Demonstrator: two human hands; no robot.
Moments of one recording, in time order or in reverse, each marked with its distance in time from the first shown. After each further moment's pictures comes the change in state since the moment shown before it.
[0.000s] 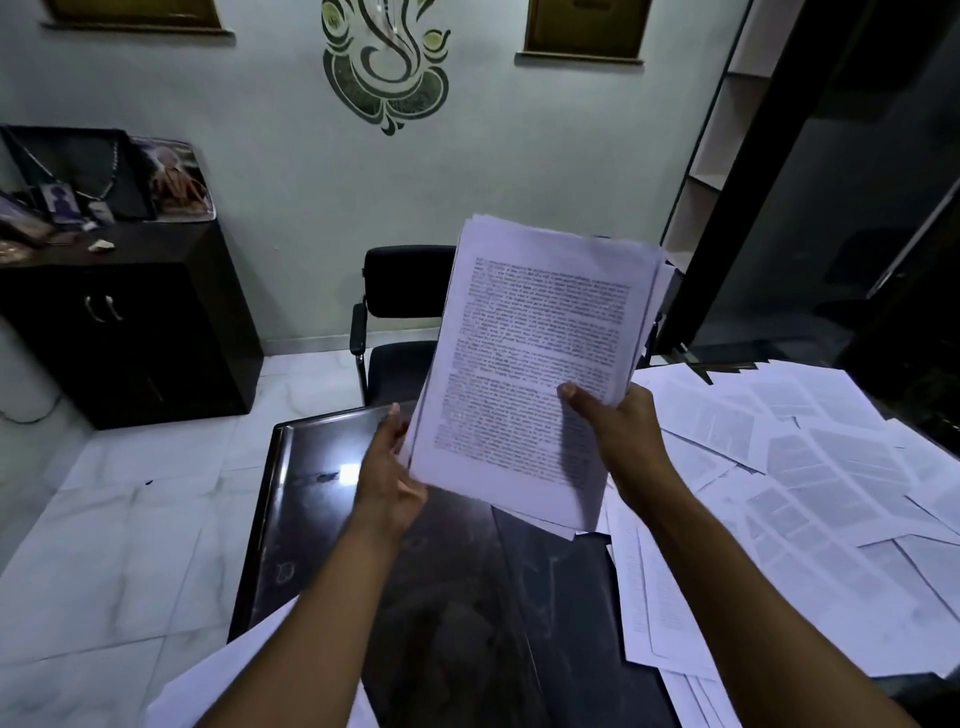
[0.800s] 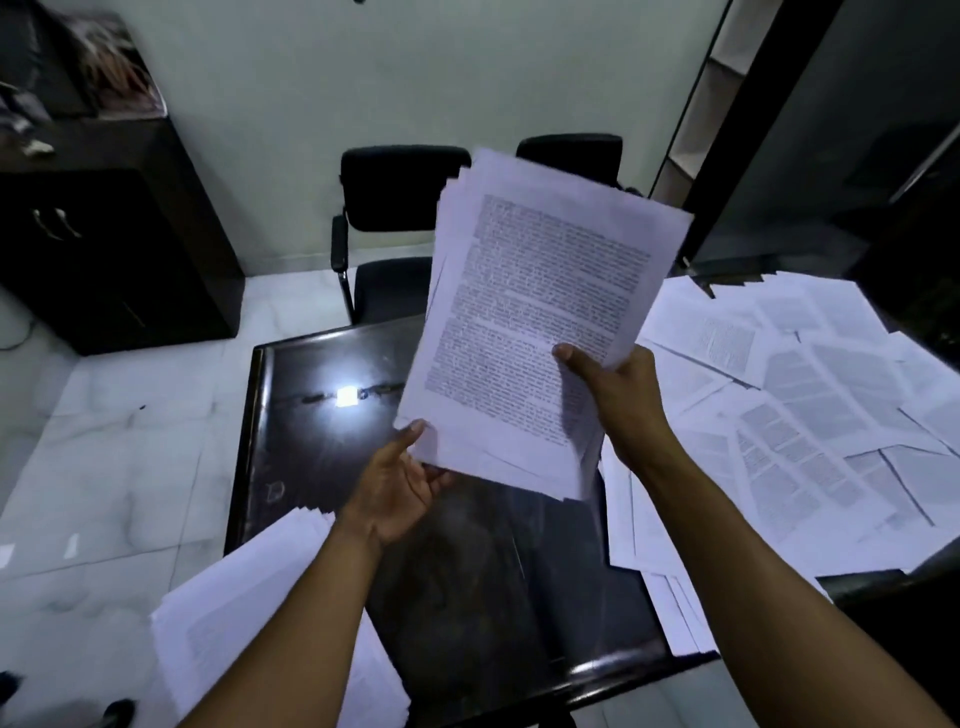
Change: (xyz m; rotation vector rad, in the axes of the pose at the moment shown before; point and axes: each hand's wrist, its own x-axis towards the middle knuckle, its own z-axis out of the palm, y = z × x) left_hand -0.027 -0.068 -0.064 0.035 -0.063 -0.287; right_hand -0.008 0.063 -0.019 -0.065 0.005 -0.007
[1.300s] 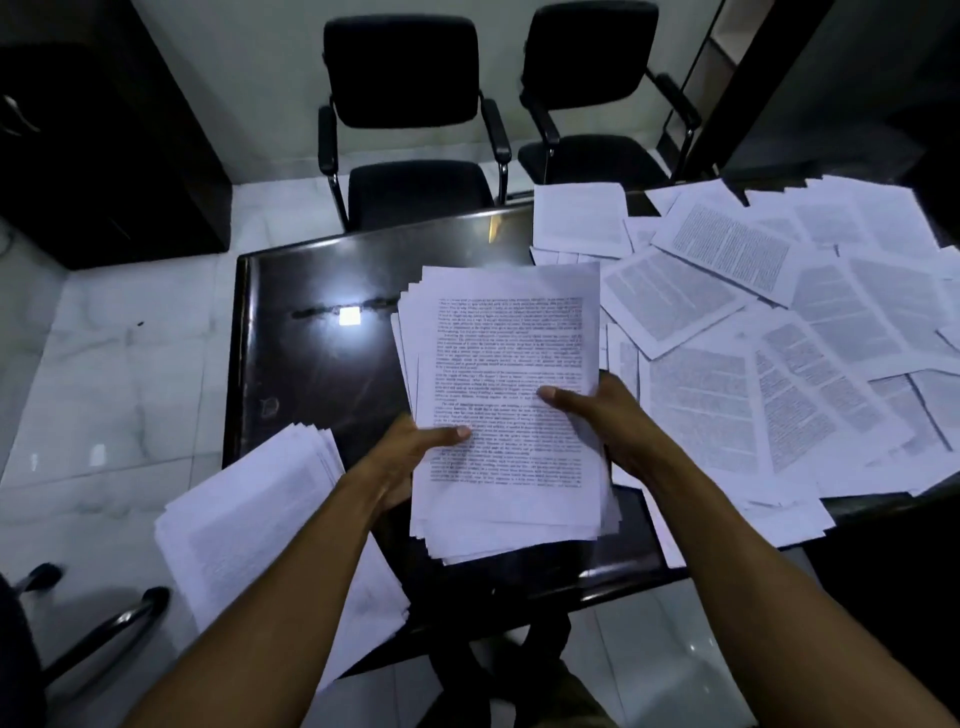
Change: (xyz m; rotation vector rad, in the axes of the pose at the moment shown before) left_hand -0.010 -0.051 -0.035 0.497 0.022 -0.099; right_hand -0.044 0.119 -0.013 0.113 -0.414 0.454
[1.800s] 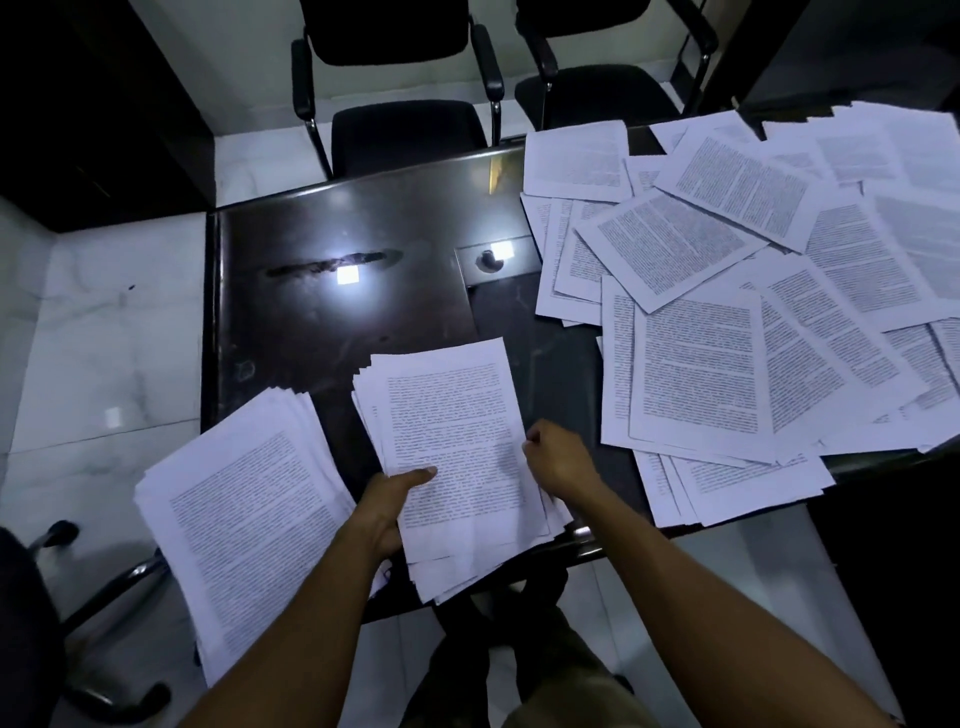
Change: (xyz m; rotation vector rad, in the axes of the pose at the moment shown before) left_hand -0.009 -0.120 -0.020 -0.224 0.388 -0.354; right_hand 0.006 0.134 0.015 -0.861 0.129 0.275
